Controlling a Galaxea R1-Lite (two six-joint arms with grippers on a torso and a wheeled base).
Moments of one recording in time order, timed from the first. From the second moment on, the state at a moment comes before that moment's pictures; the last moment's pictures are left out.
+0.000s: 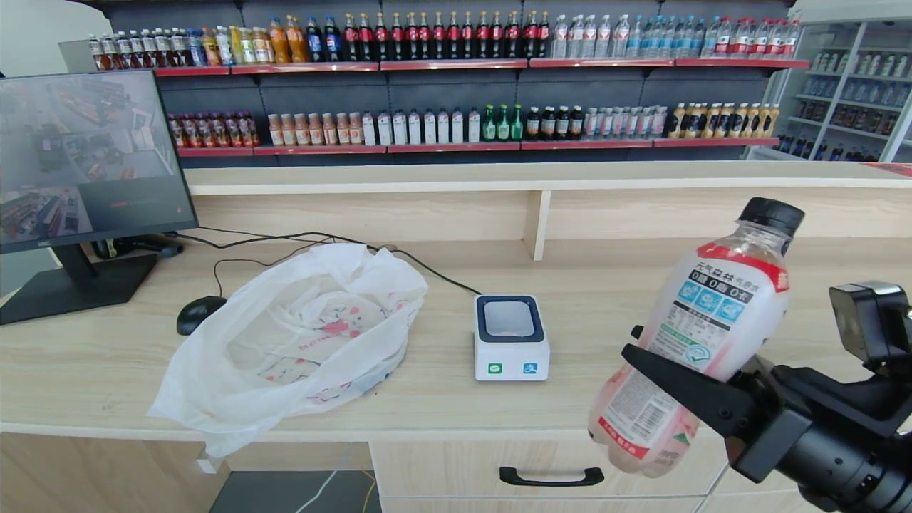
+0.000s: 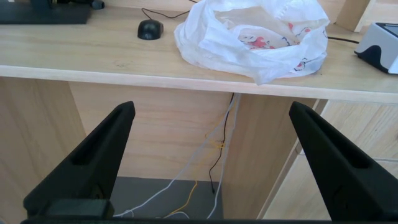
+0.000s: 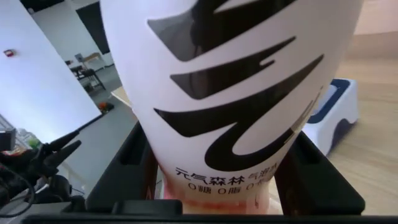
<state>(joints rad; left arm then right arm) 0.00 0.00 0.00 0.00 0.00 0.00 0.60 1.51 -0.13 -1.57 0.27 0.43</state>
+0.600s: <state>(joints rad) 0.00 0.00 0.00 0.00 0.00 0.00 0.70 1.62 -0.34 -1.57 0.27 0.77</state>
